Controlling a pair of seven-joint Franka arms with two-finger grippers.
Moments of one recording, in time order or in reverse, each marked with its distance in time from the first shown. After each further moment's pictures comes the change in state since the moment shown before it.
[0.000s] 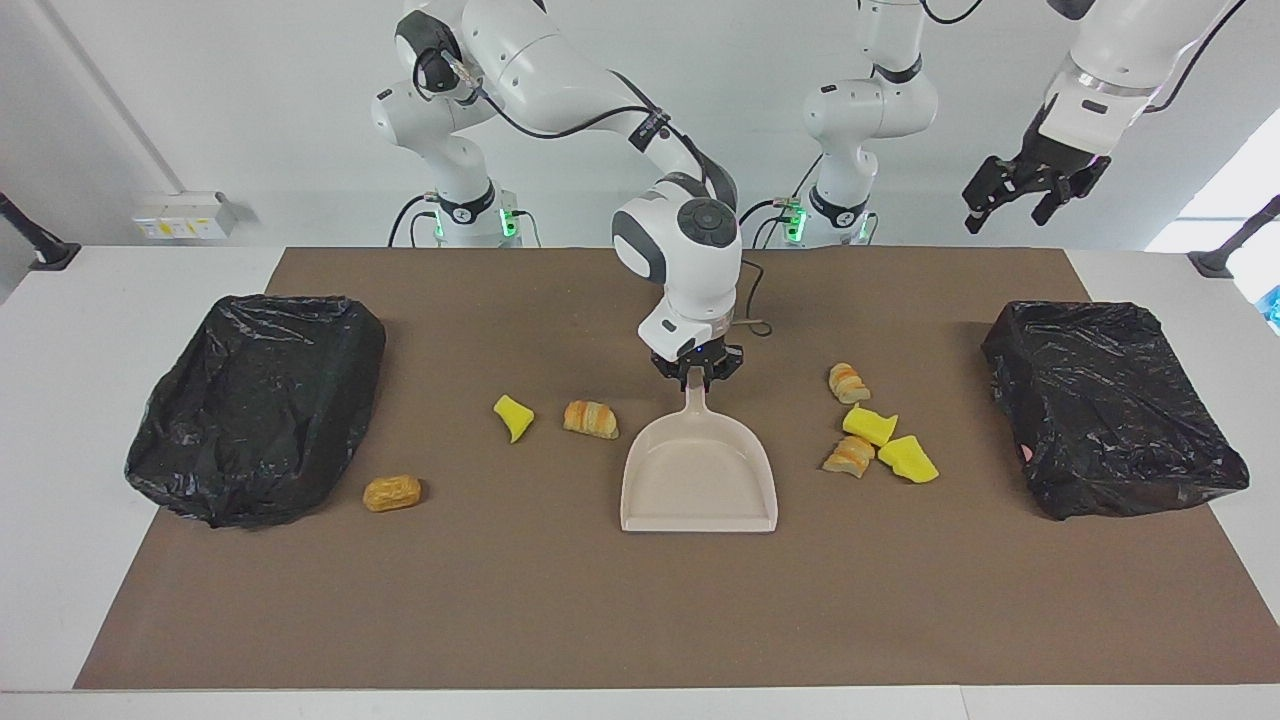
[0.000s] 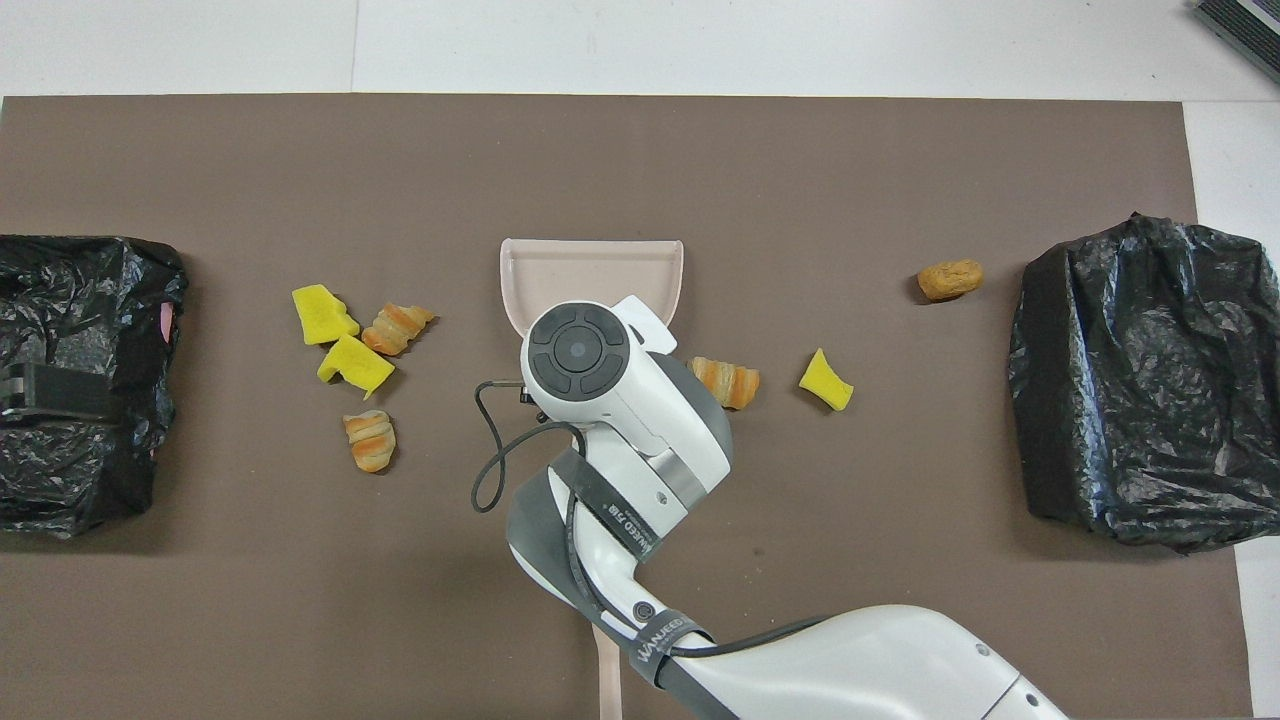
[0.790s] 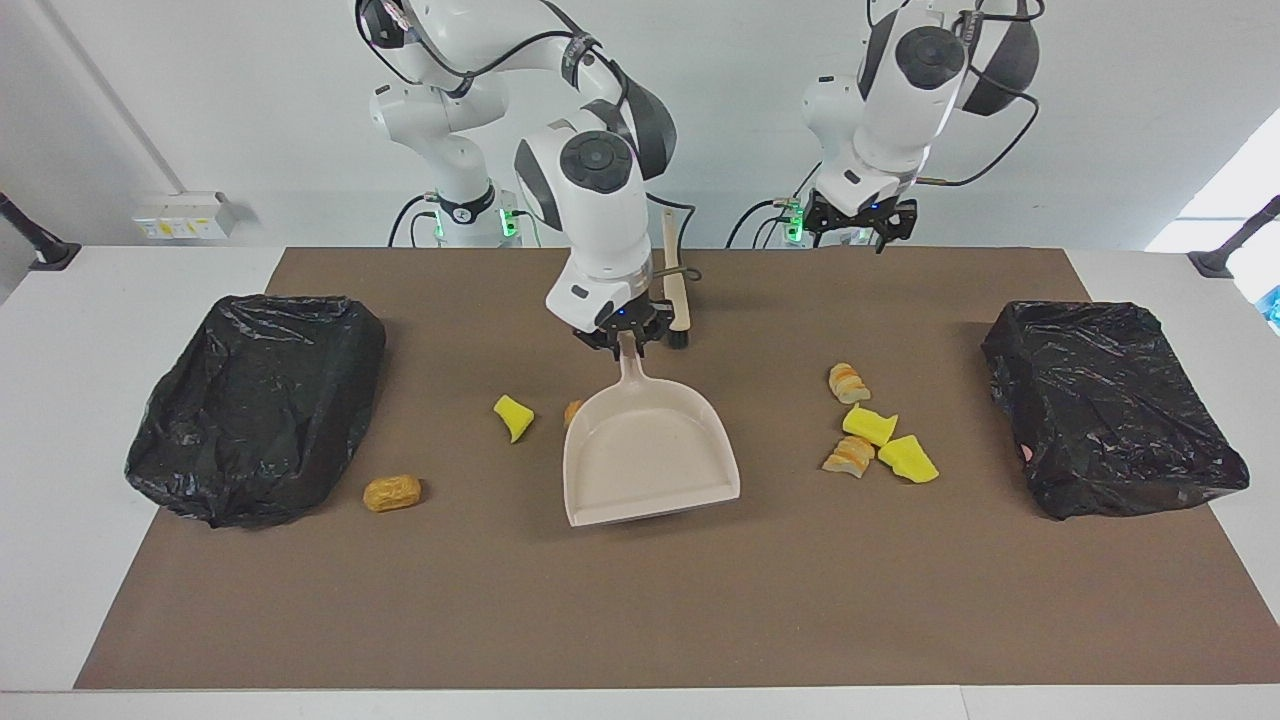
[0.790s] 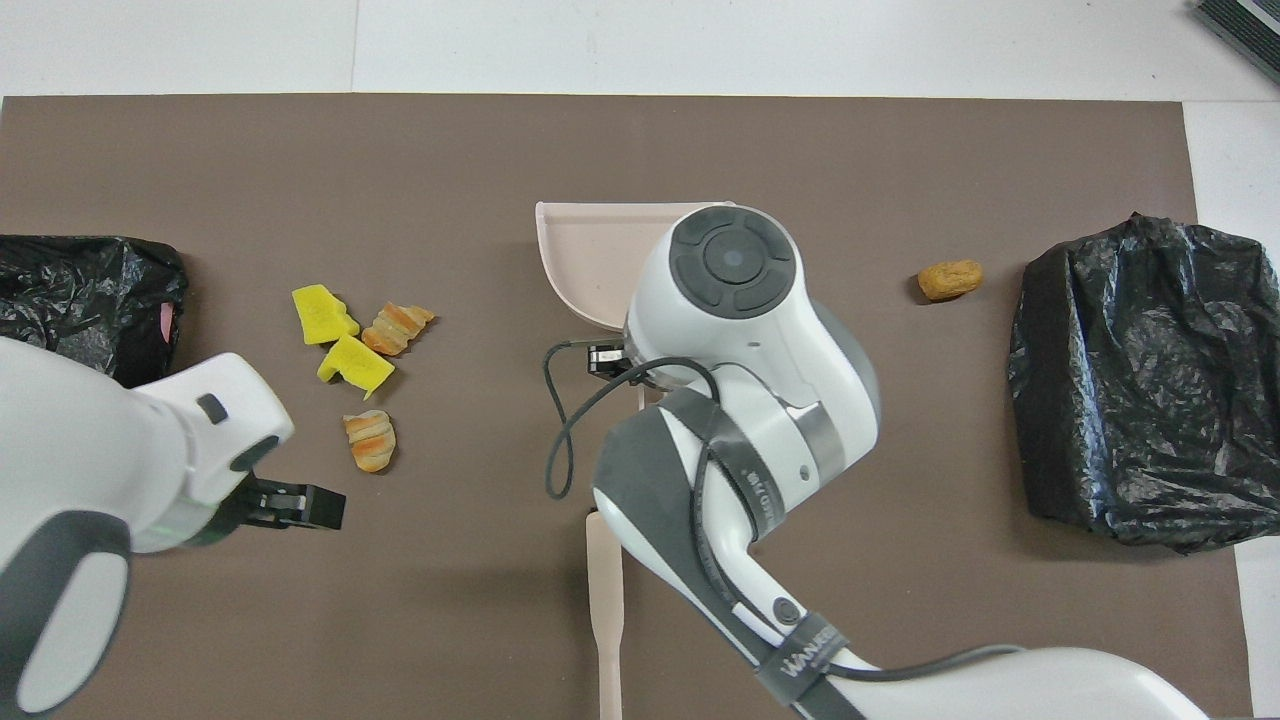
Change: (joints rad) left arm -0.397 -0.149 -0.011 -0.477 -0.006 0.184 -0.034; right arm -0.226 -0.219 -0.001 0.001 0.117 -0.314 -0.545
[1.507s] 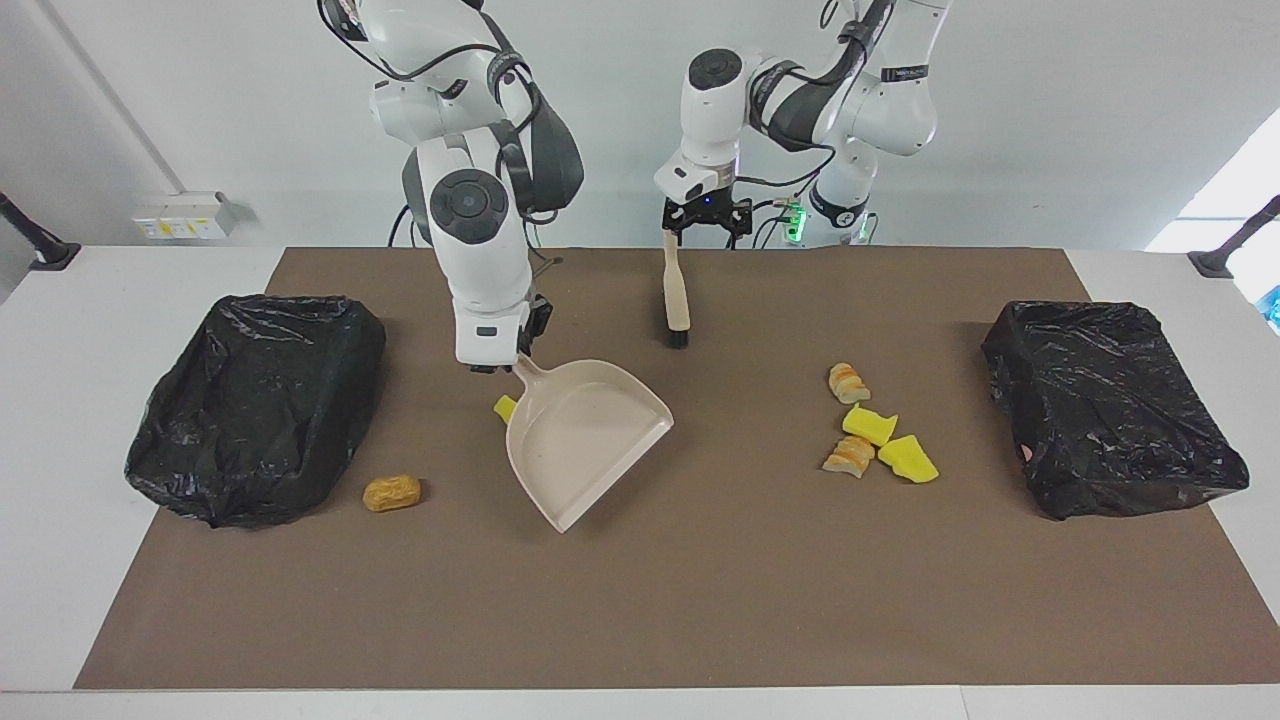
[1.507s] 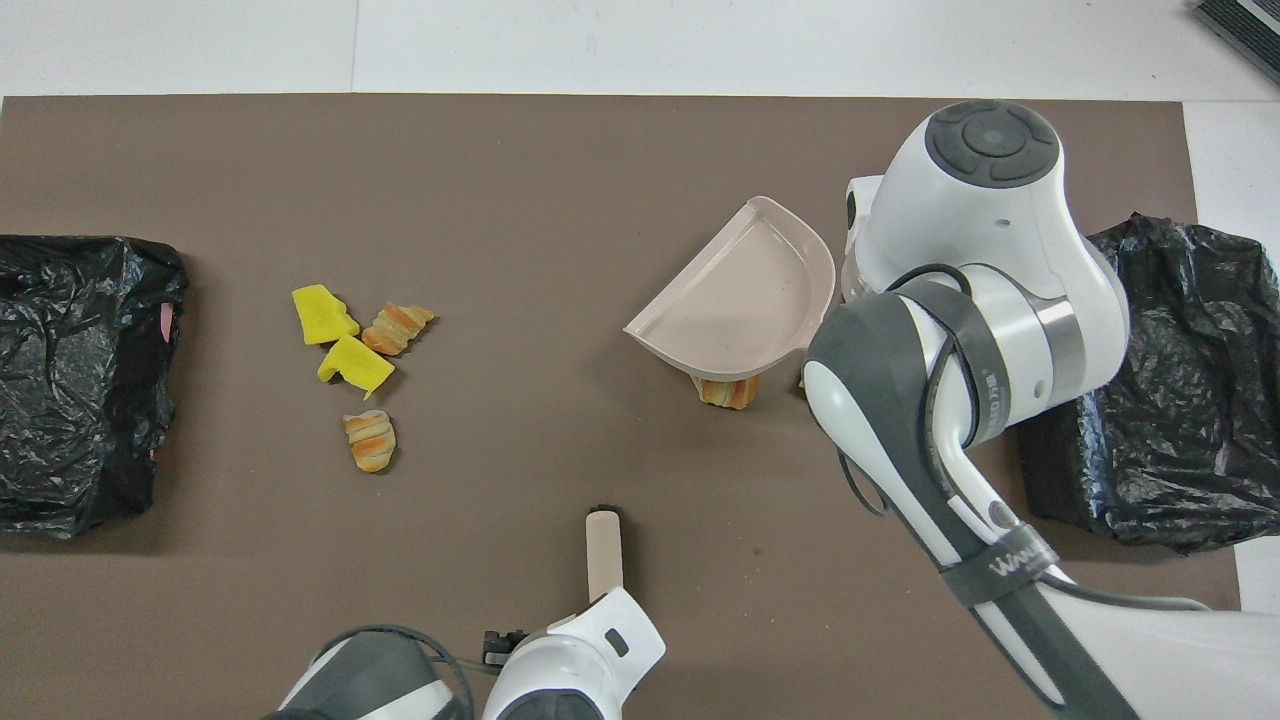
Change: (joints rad) left arm -0.498 0.115 -0.002 -0.210 -0.013 0.442 -0.572; right arm -0.150 -0.015 -0.004 -0.031 -0.115 -0.133 -0.735
